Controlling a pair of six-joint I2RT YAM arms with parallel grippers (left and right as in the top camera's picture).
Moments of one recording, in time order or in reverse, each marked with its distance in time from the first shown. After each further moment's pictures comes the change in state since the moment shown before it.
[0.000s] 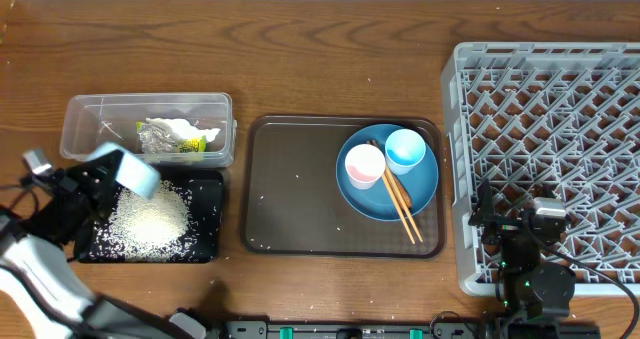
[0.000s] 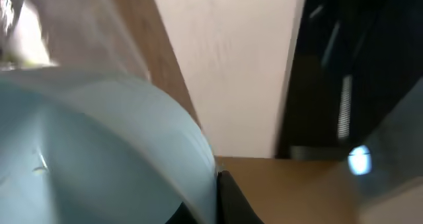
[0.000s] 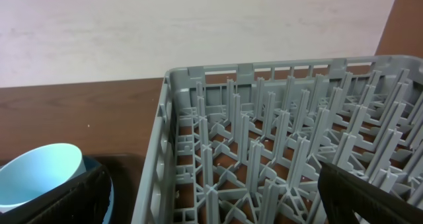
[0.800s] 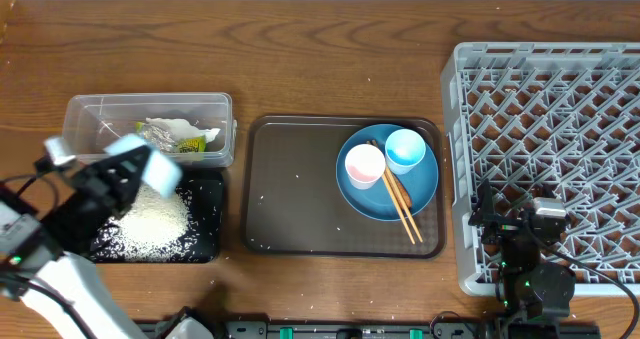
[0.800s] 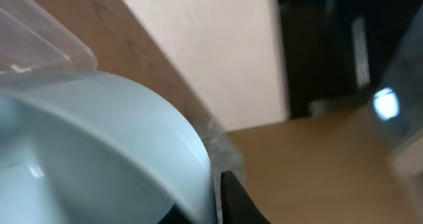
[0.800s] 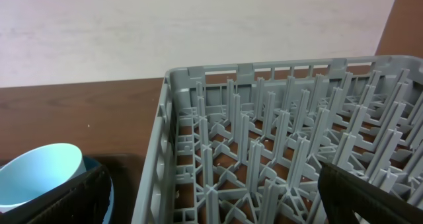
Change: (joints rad) left arm -0.167 -0.333 -0.008 -0.010 -0.058 -0.003; right arm 0.000 0.000 0.000 -0.001 0.000 0.000
